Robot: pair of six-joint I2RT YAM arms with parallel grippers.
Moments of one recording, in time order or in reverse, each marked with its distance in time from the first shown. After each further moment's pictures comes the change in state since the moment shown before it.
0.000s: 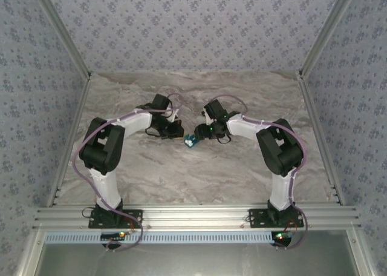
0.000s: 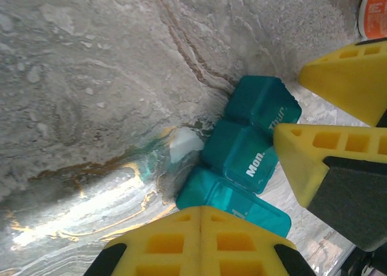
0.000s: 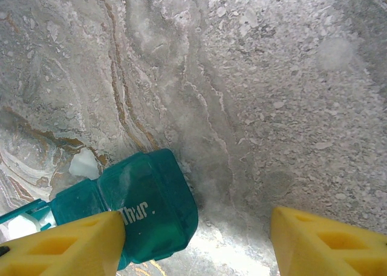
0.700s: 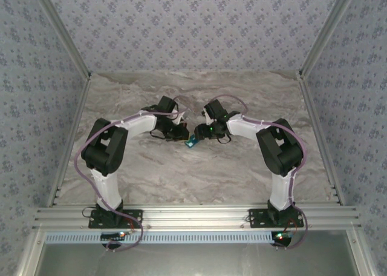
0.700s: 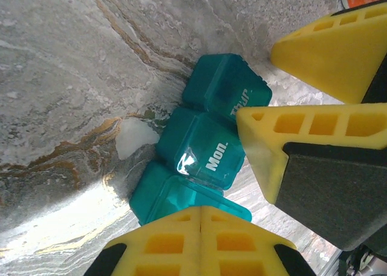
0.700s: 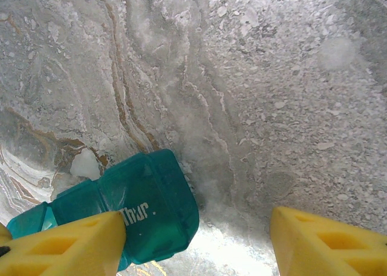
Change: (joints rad) left arm -0.063 0.000 -0.002 0.018 -0.002 -0.005; right arm -0.002 0.002 0.000 0.001 -0.007 0.006
